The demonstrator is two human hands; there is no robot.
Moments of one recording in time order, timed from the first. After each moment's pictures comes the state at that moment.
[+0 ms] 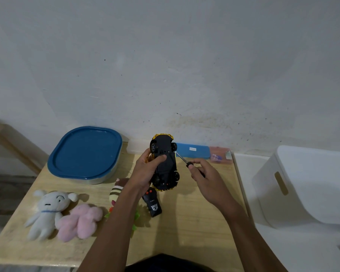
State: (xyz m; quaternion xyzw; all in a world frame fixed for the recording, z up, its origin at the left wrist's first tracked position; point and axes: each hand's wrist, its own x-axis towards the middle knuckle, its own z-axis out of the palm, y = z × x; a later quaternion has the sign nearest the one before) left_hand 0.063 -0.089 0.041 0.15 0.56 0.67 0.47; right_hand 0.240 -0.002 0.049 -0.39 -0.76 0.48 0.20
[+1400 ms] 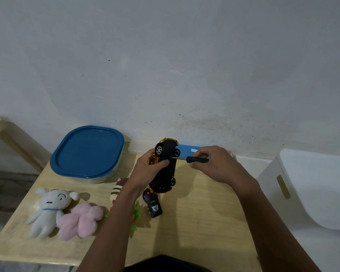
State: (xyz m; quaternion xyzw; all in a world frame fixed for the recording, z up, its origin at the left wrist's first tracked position) left_hand 0.054 -0.095 0.039 0.24 0.62 0.61 0.43; right_hand 0.223 0.029 0.121 -0.37 -0.88 0.30 0.04
